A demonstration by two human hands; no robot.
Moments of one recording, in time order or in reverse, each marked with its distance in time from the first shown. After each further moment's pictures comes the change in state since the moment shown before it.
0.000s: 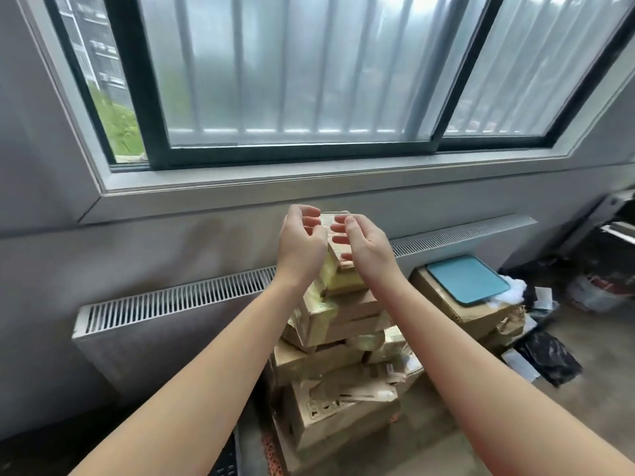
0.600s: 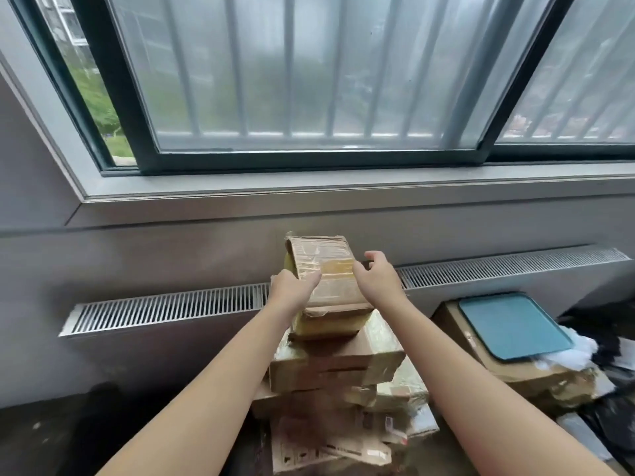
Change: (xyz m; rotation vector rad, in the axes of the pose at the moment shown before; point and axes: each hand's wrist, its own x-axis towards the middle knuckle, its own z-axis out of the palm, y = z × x) left_hand 0.078 -0.079 0.116 0.334 -0.068 -0.619; right_hand 0.154 0.119 -0.082 -0.434 -0.178 0.289
